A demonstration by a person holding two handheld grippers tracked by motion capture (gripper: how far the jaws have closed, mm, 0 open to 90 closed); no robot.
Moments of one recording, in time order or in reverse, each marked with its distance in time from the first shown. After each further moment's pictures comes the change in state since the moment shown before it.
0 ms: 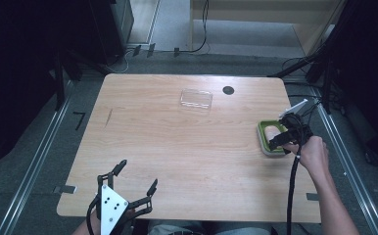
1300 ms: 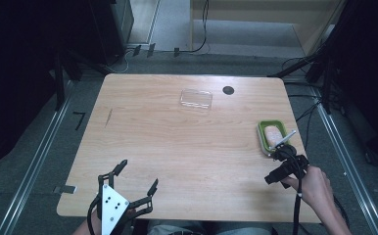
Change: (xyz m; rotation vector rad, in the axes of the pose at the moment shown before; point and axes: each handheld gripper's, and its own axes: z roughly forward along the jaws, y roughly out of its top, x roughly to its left) left arm -0.001 0.000 0.001 0.004 -0.004 0.001; right arm 0.050 -0.077 0.002 0.053 -0.018 -0.222
